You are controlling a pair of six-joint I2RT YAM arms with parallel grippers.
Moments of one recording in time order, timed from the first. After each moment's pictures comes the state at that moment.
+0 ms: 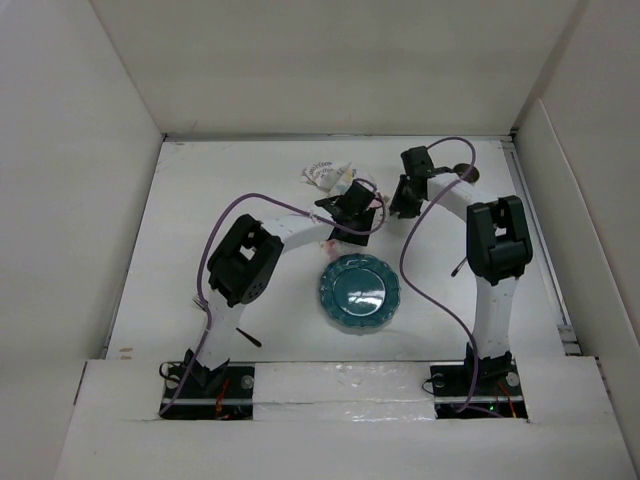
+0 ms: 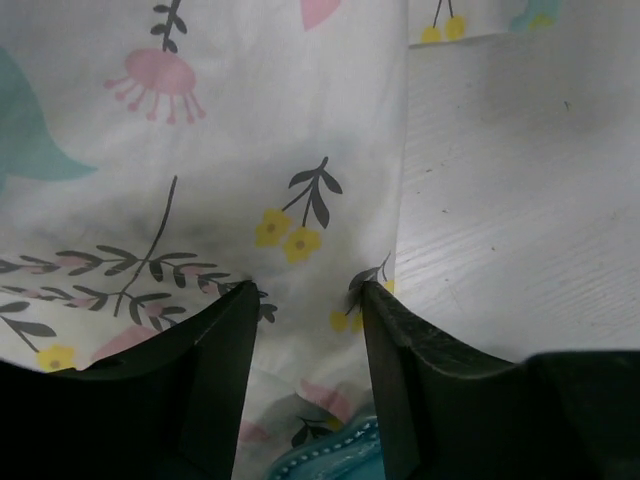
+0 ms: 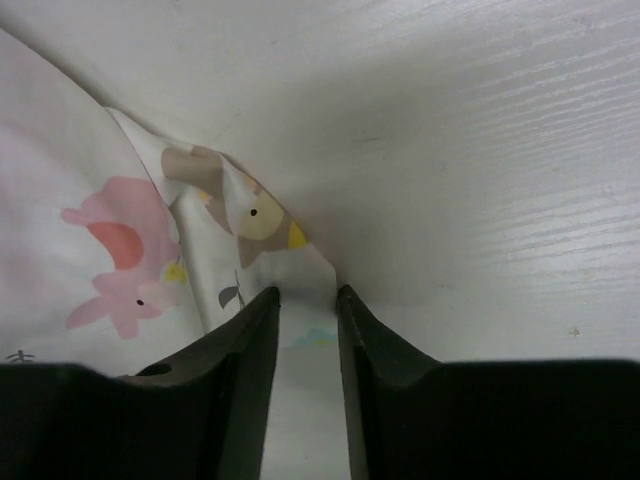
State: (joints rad) left arm -0.78 2.13 1.56 -0.38 -0.11 -0.42; right arm 0.25 2.09 1.54 -0.51 0.05 0.61
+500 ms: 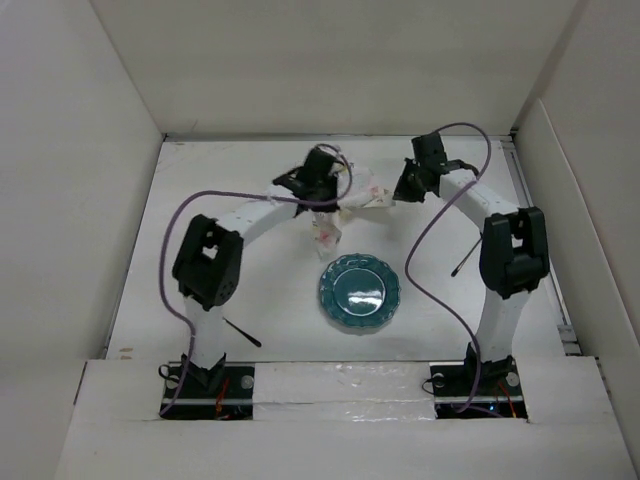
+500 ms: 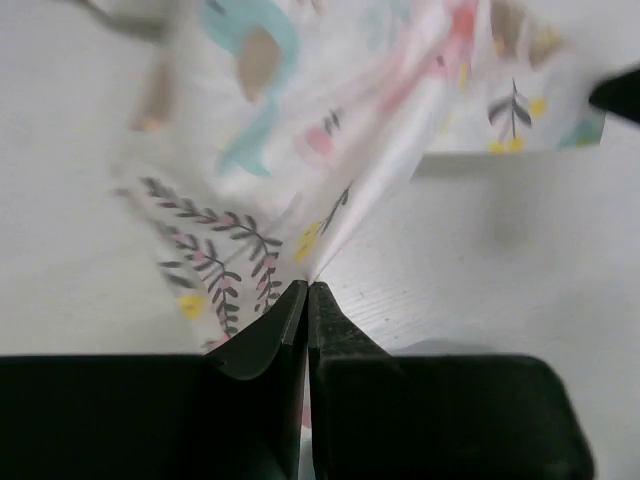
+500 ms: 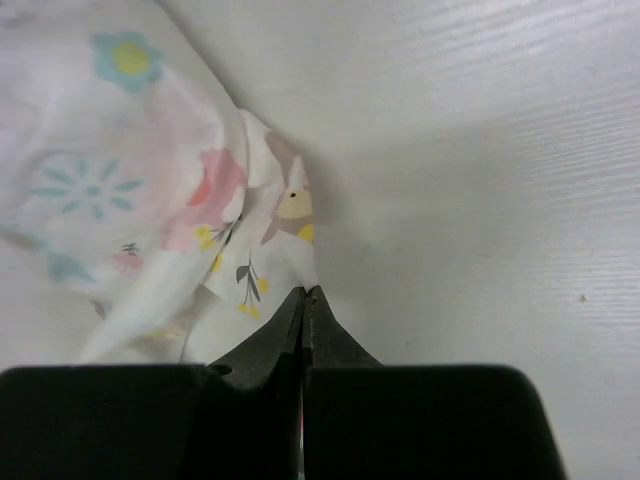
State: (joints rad) left arm -0.65 2.01 1.55 -0.39 -0.04 -0.41; right arm 0.24 1.98 1.52 -0.49 -0.03 0.61
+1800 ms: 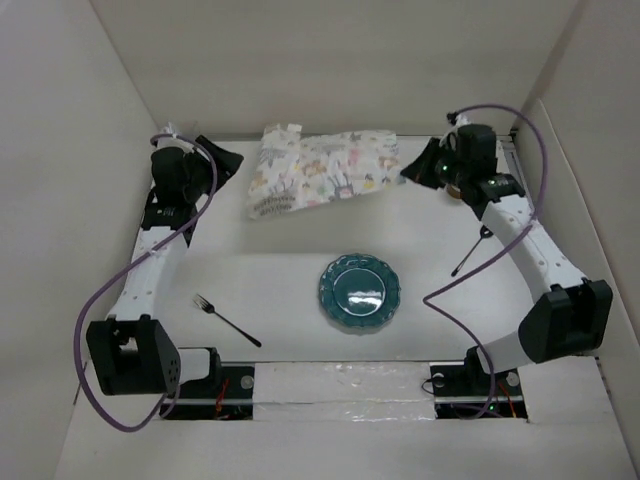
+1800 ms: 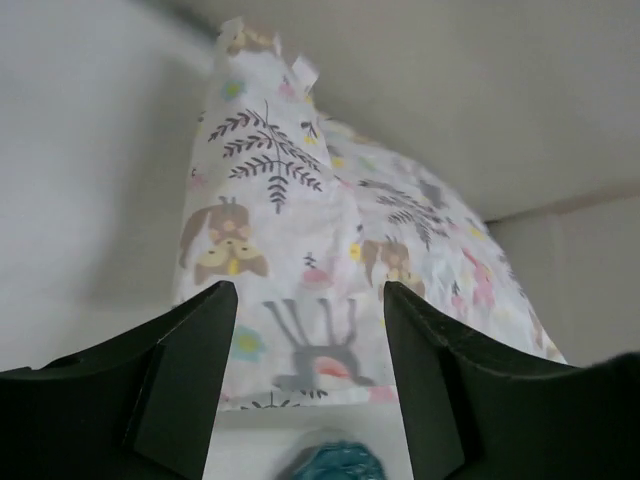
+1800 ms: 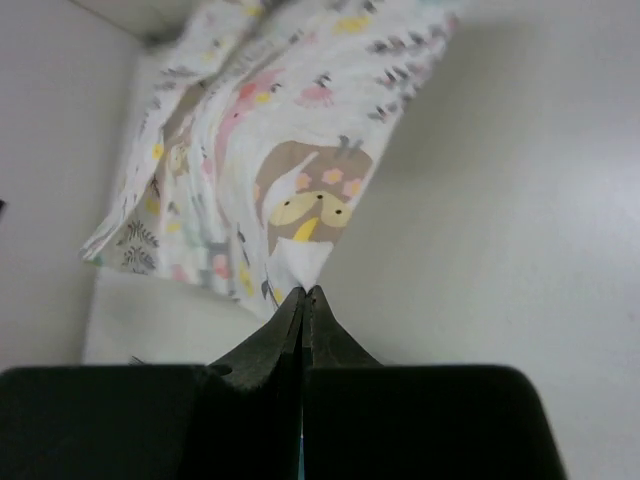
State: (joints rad) left arm 0.00 1.25 1.10 -0.04 0.27 -0.80; right arm 0.20 1.44 1.42 -0.36 -0.30 0.53
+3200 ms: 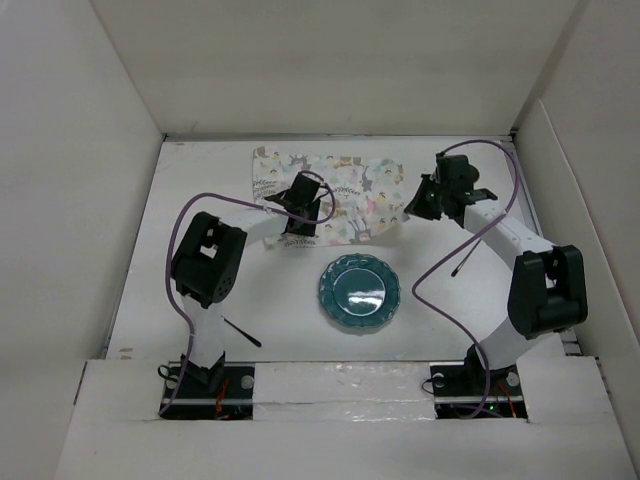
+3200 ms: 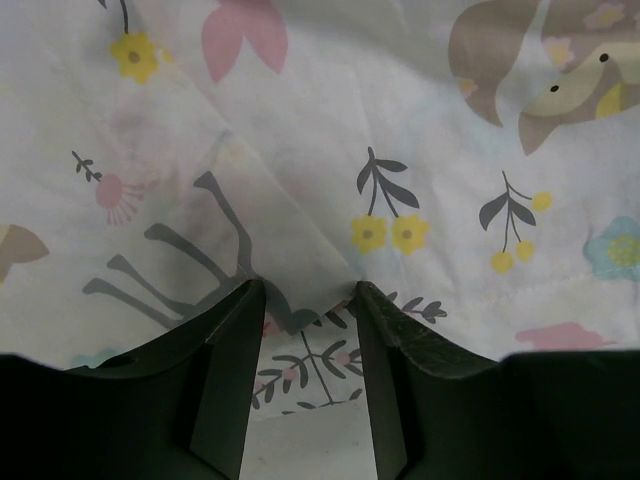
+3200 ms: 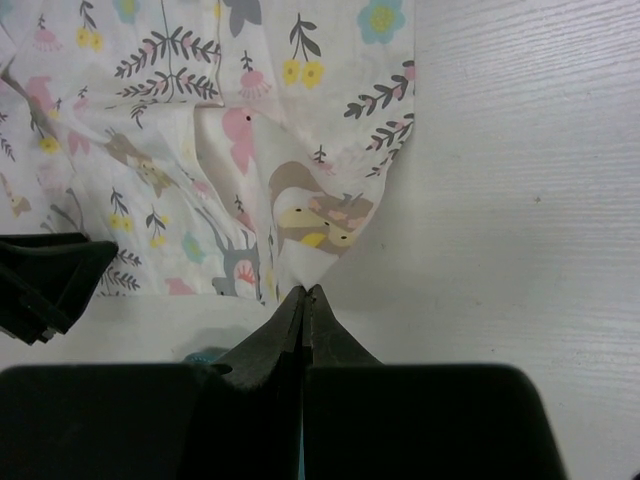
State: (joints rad) left arm -0.54 1.95 1.29 -0.31 -0.20 -0.26; right arm 0.19 1.60 1.15 -0.32 -0.16 0.53
